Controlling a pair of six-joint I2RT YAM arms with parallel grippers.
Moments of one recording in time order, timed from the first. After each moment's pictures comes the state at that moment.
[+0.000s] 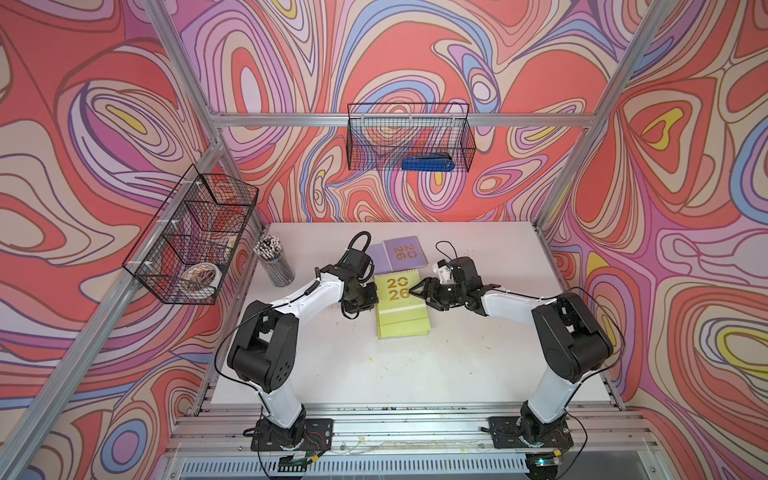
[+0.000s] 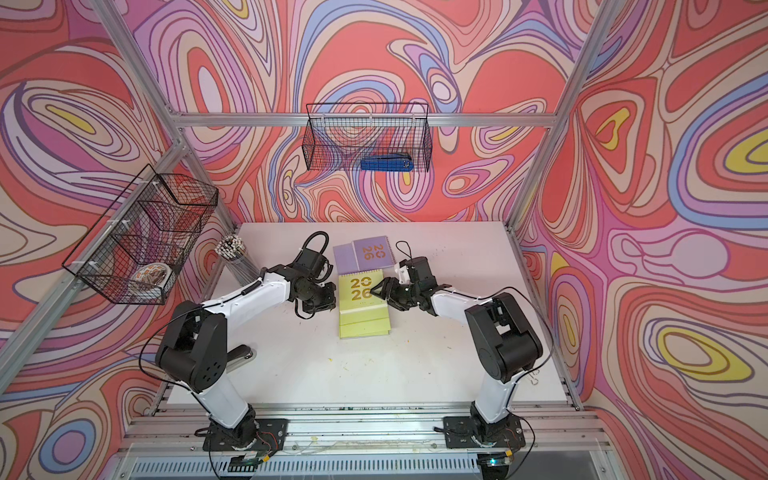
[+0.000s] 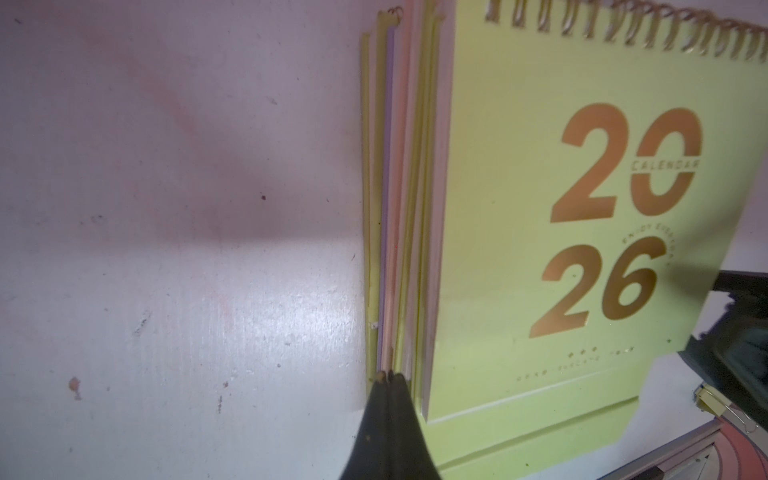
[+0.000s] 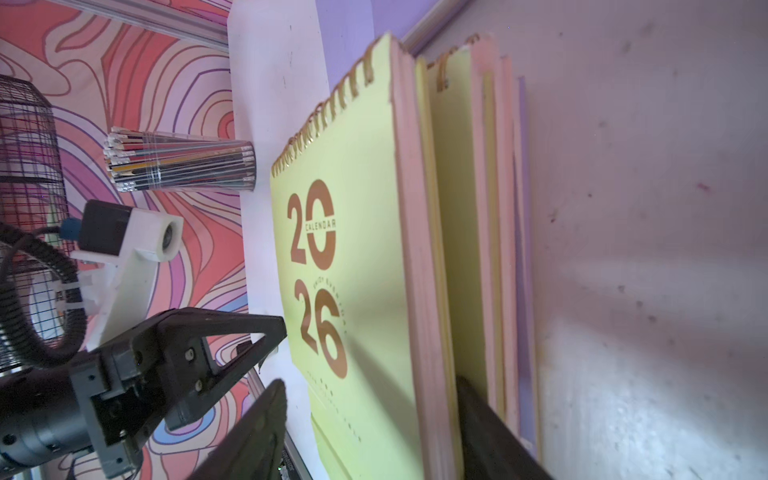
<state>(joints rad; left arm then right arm) -0.43 1.72 1.20 -0.67 0.22 -0.64 0.41 1.77 0.97 0.06 -0.59 0.81</state>
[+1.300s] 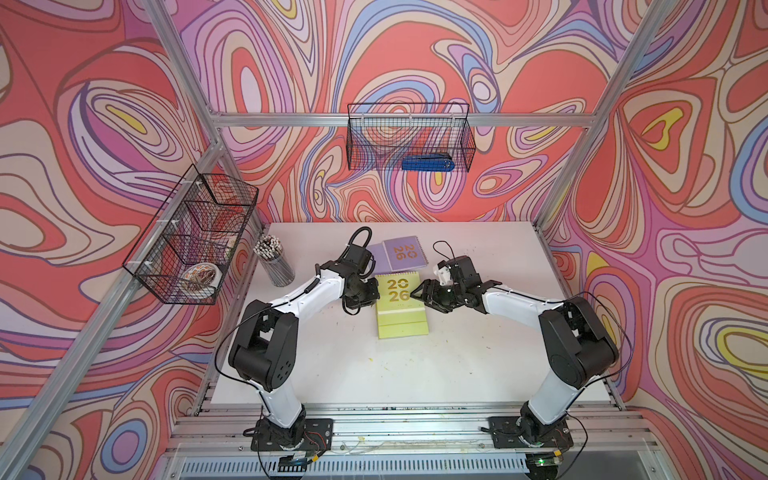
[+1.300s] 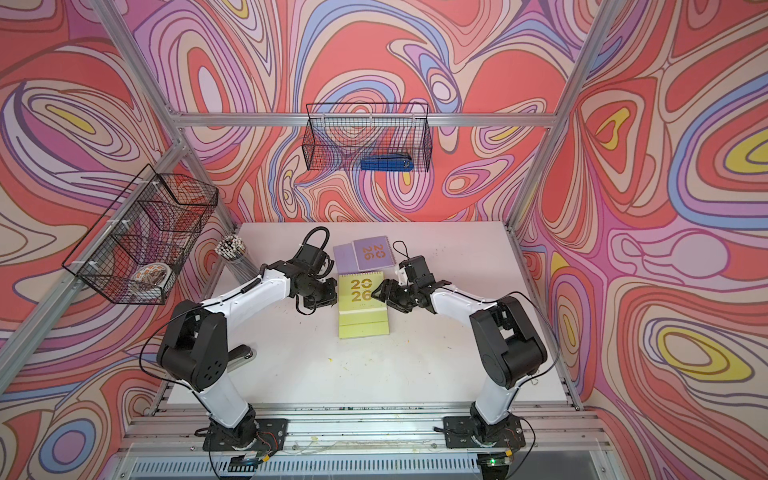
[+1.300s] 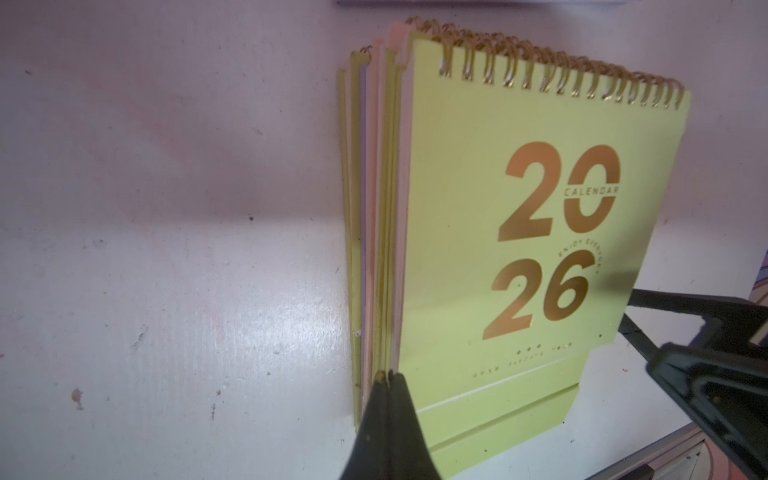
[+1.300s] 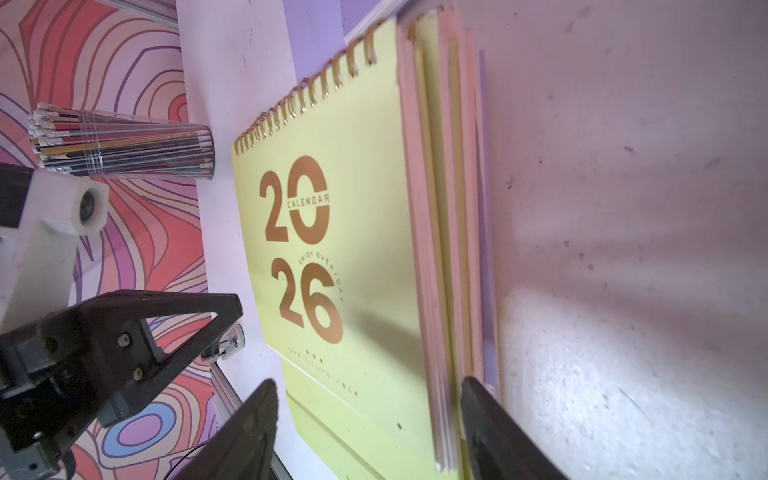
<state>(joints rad) -0.43 1.73 1.25 -0.68 0.22 -0.63 0.43 1.73 1.01 -0.12 -0.51 0.75</state>
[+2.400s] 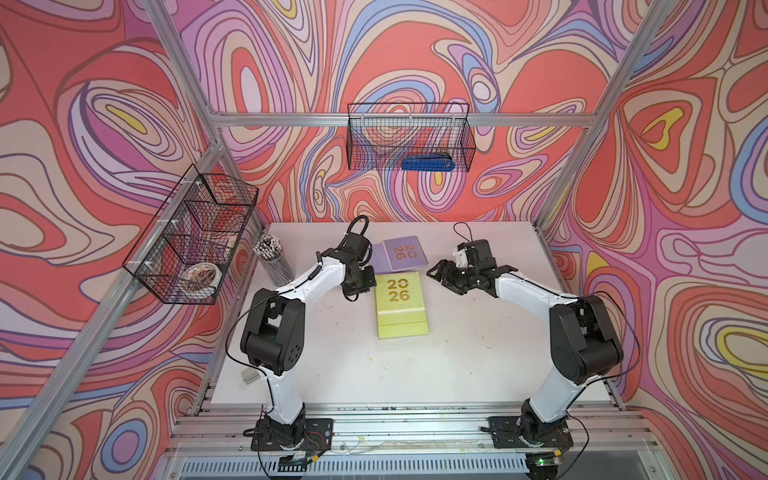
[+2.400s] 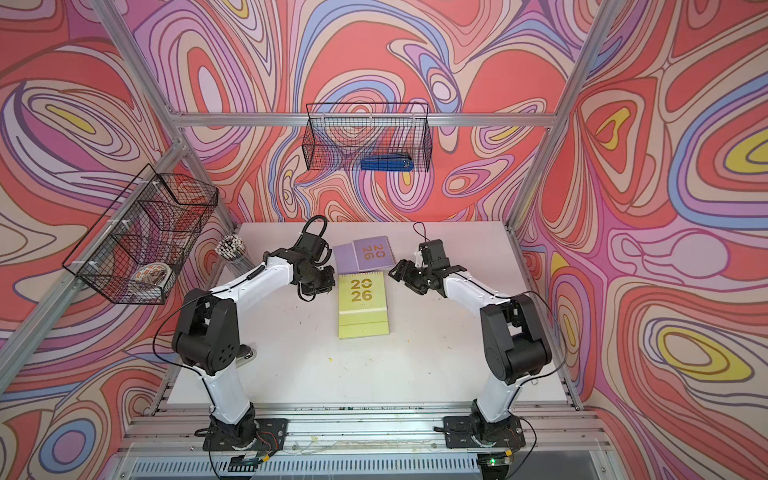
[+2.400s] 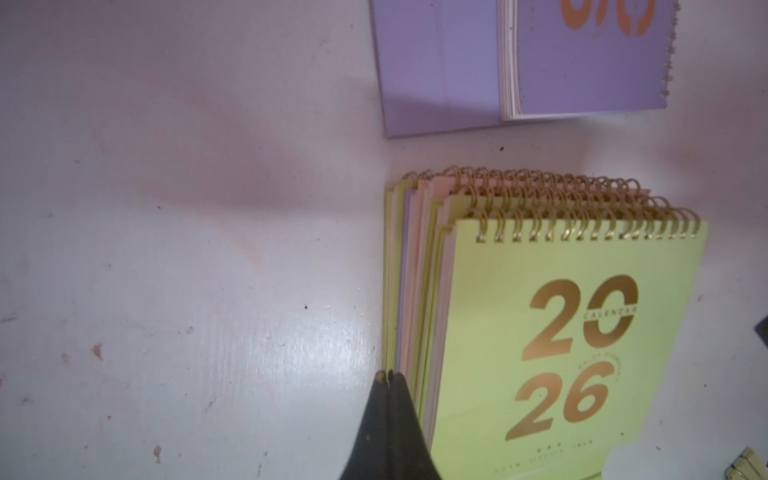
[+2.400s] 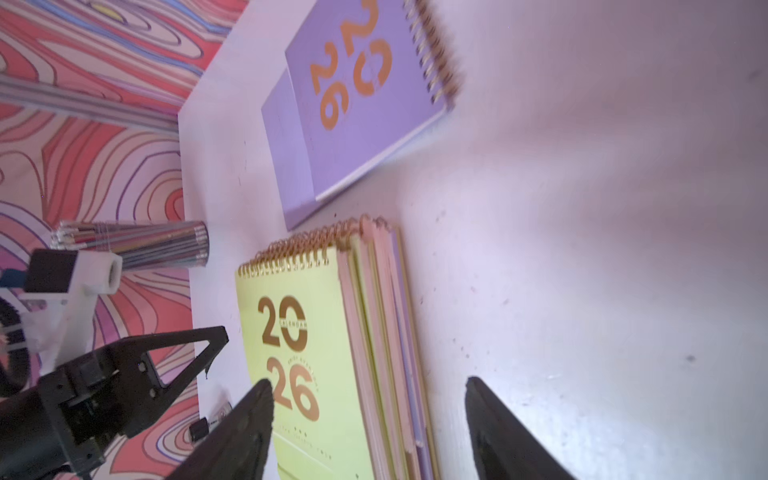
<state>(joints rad) -0.36 1.88 1.44 -0.73 0.12 -0.59 0.26 1.77 1.19 -0.23 -0.43 0.70</state>
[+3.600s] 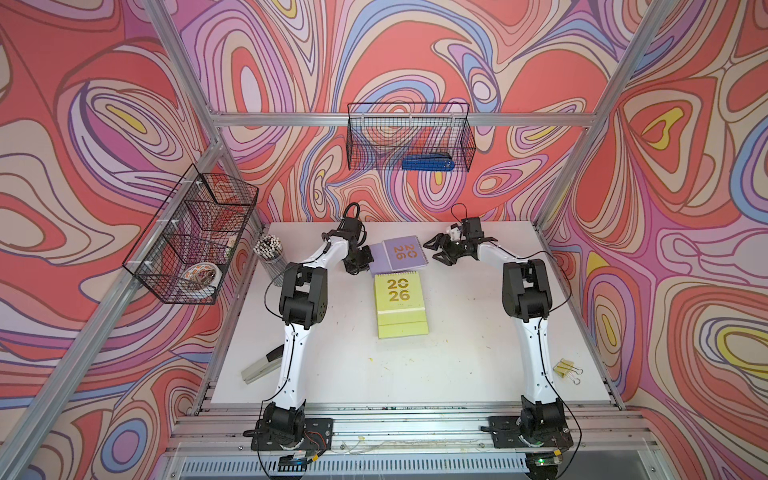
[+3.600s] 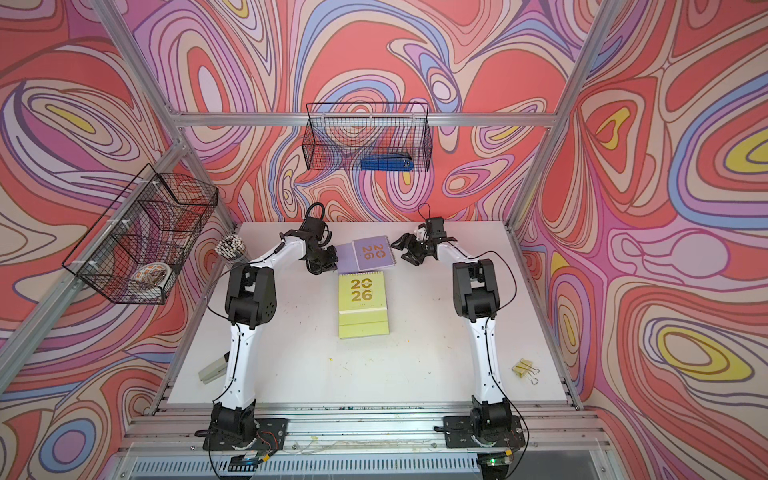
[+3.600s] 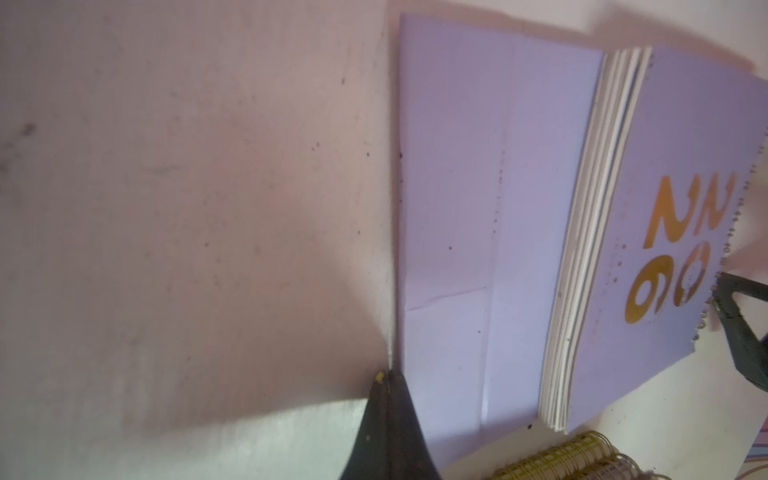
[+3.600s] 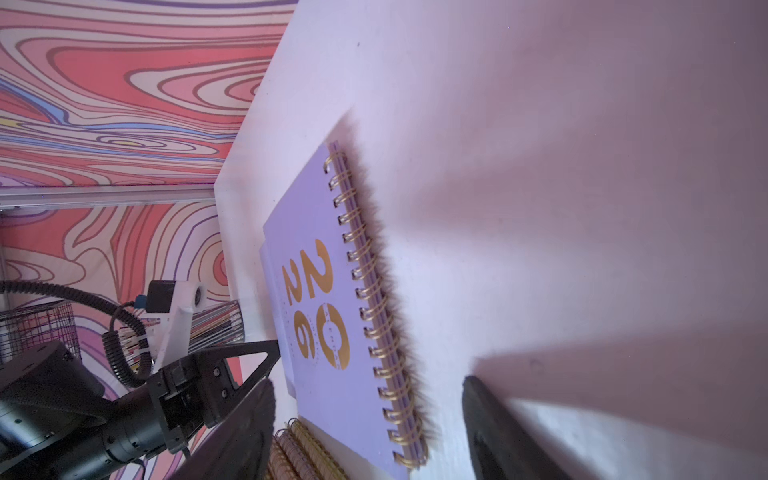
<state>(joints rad) -0.24 2.42 2.02 -0.78 0.27 -0.59 0.14 2.51 1.98 -0.29 -0.75 0.74</state>
